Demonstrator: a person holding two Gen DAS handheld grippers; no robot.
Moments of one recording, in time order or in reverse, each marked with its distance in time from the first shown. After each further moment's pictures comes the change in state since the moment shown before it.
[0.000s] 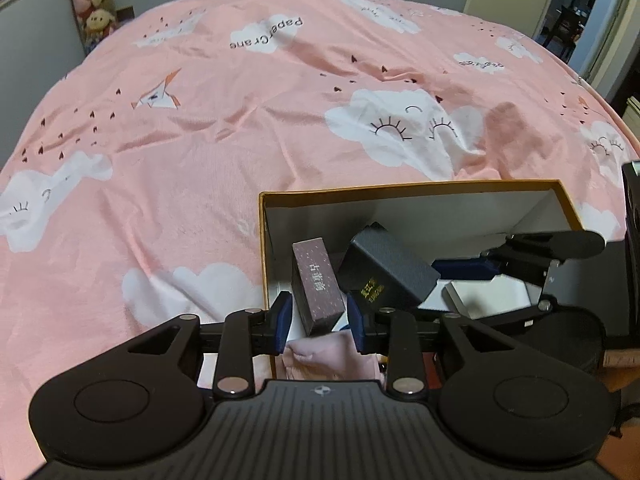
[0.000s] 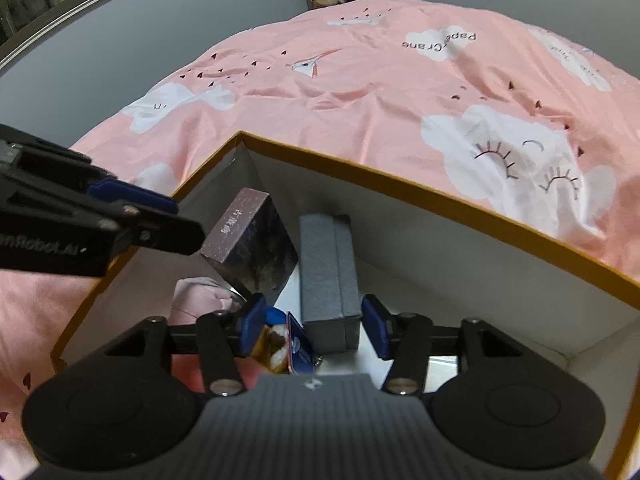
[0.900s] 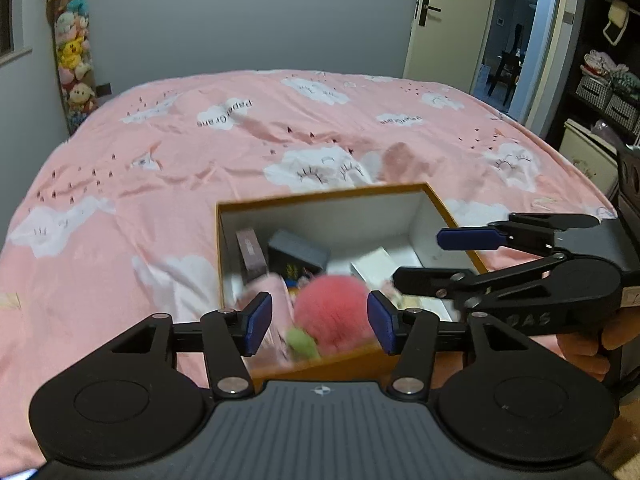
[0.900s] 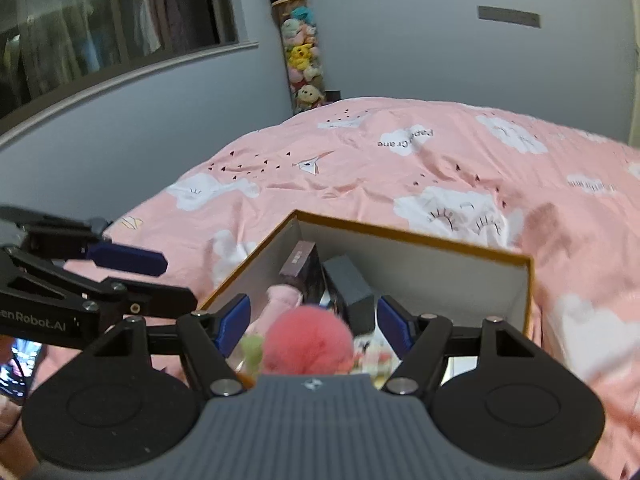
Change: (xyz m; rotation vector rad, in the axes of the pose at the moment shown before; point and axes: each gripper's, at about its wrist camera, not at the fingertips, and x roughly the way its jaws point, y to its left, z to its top) left arm -0.126 -0.044 -0.106 0.064 -0.231 -0.109; right arm -0.163 0.059 -0.080 0.065 -0.299 -0.055
